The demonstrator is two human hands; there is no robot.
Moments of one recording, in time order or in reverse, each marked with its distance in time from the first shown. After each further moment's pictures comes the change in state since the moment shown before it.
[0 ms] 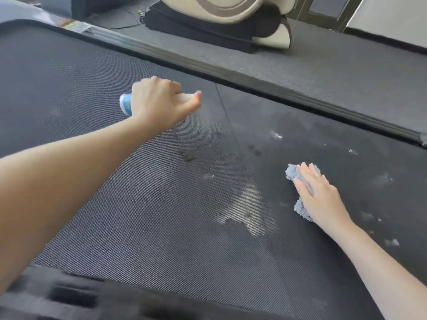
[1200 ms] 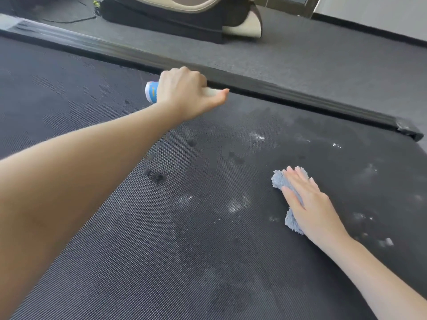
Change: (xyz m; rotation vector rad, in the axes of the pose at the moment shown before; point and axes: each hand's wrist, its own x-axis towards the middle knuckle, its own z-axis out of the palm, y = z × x) left_hand 0.073 0.078 0.062 -0.075 -0.104 0.190; right_hand 0.007 0.012 0.009 0.044 0.043 -0.051
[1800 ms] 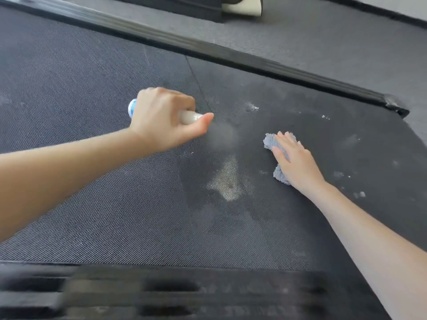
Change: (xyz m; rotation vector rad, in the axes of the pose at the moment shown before) left_hand -0.141 0.002 -0.059 -0.273 0.041 0.206; right_hand -0.007 -0.011 -0.007 -0.026 -0.049 0.069
